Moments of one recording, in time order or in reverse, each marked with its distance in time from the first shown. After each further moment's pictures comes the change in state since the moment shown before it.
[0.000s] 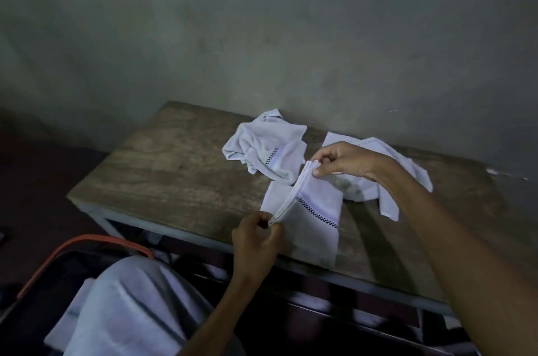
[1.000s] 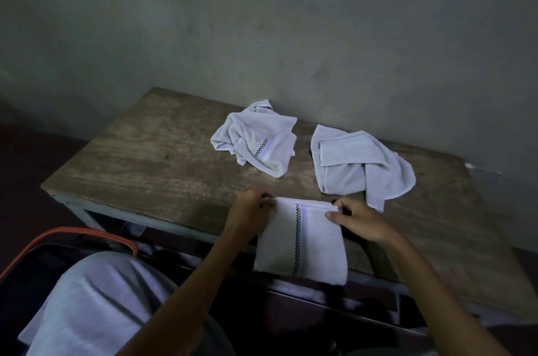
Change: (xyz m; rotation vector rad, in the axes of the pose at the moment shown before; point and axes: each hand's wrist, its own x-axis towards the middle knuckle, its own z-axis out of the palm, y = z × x) left_hand 0.059 -0.020 0.022 0.365 -0.389 0.224; right_hand -0.070 0.110 0.062 -0.153 0.318 0.186
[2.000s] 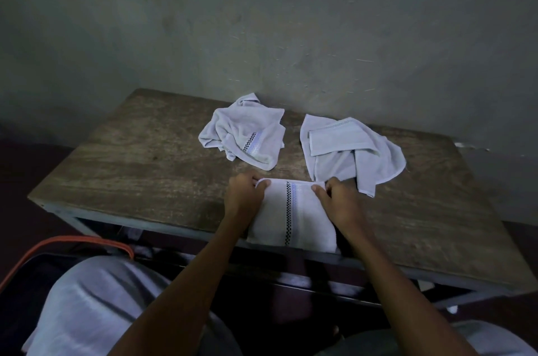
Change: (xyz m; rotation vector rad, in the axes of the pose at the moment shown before) left_hand 0.024 0.011 0.009 -0.006 0.092 -0.209; right_hand 0.009 -0.020 0.033 -0.246 0.451 0.098
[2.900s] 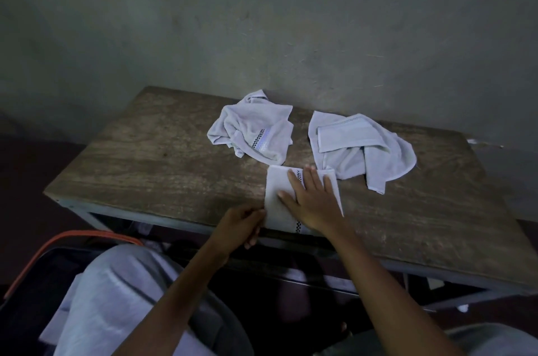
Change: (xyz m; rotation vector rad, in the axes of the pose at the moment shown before) left_hand -0.065 -0.027 -0.041 -0.446 -0.413 -0.211; right_hand -0.012 -0.050 0.036 -0.310 -0.193 -0.325
